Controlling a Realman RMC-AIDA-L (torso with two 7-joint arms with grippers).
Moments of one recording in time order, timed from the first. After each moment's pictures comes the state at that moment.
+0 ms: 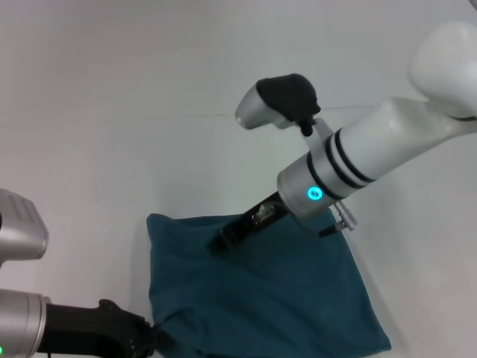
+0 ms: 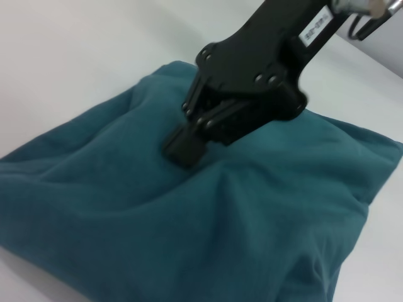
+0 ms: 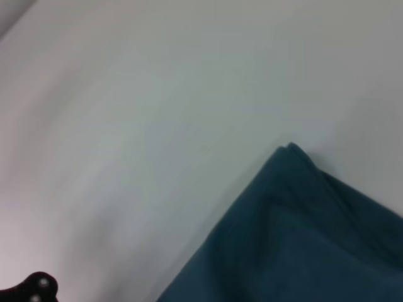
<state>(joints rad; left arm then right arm) -0.32 -2.17 1.09 1.11 2.20 1.55 -1.91 1.02 2.09 -1.32 -0.52 -2.17 -1.13 2.43</state>
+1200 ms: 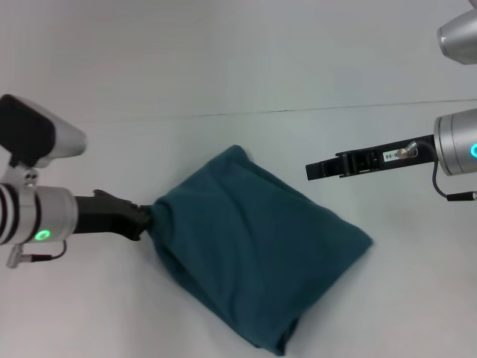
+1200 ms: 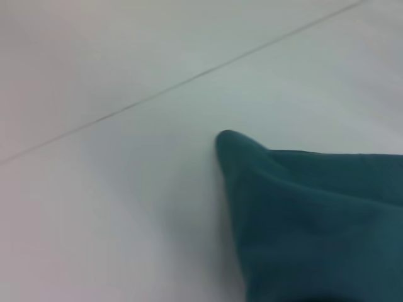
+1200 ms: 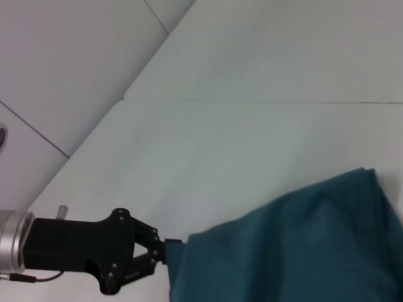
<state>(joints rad) -0.58 -2.16 1.07 0.93 2.33 1.04 -1.99 0.64 2.05 -0.91 -1.00 -2.16 -1.44 2.40</state>
